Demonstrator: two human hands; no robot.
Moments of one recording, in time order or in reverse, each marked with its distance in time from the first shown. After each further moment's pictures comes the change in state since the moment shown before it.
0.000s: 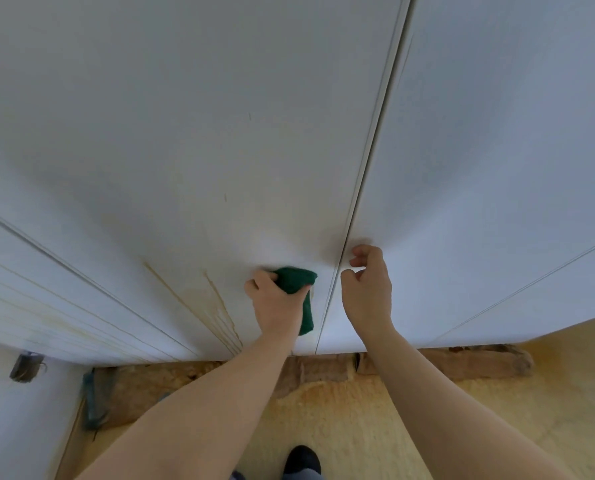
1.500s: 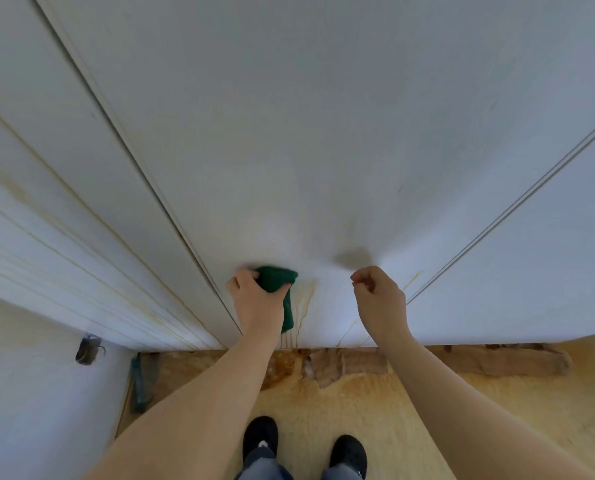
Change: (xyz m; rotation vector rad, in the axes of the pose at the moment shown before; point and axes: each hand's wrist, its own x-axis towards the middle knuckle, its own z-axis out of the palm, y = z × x) left_hand 0.090 -0.073 -0.167 -0.030 0.065 0.000; right_hand -0.060 -0.045 0.140 -0.089 -0.127 0.103
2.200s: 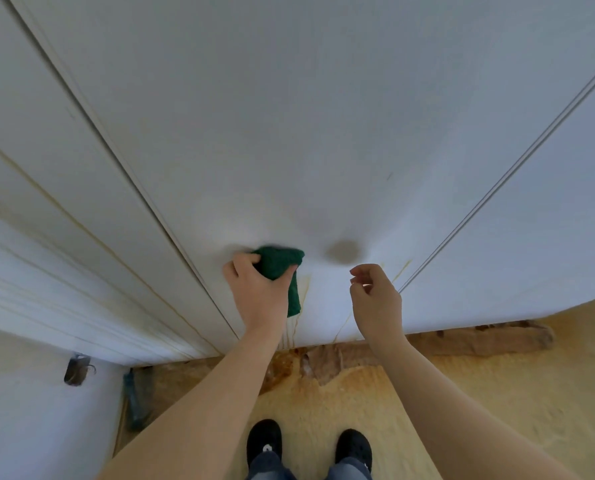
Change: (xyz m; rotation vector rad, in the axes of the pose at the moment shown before) left_hand -0.008 0.012 -0.006 -0.021 0.037 0.216; right_hand -0.020 0.003 0.011 0.024 0.141 -0.006
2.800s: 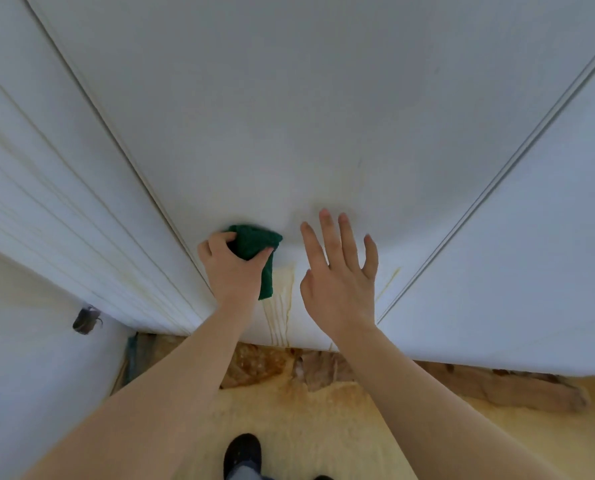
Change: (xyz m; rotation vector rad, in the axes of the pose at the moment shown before) left_hand -0.016 0.008 0.019 0.036 0.230 -0.036; right_hand 0.024 0.018 -0.008 -0.767 0.266 -1.030
